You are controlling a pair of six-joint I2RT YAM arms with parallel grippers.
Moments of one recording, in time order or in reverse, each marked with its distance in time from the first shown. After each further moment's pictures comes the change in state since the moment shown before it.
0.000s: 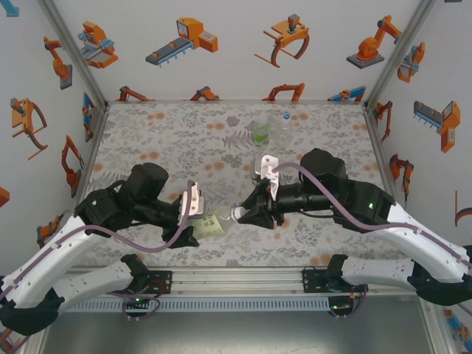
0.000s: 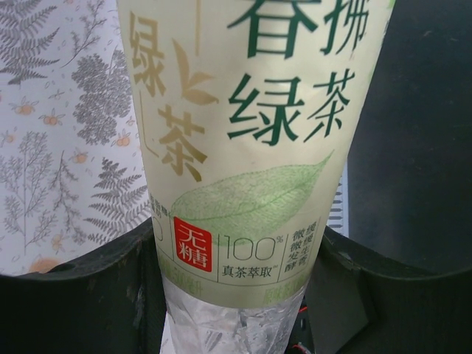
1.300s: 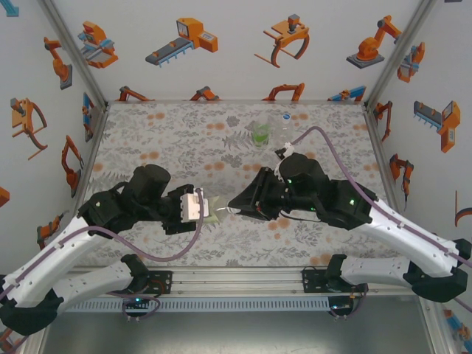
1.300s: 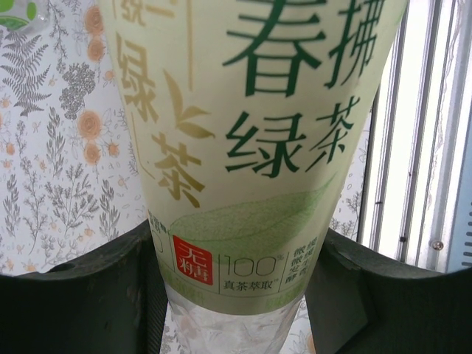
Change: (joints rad) left arm -0.014 -0.008 -0.047 0.070 -0.313 0.185; right arm -0.005 0.056 -0.038 -0.115 0.319 1.374
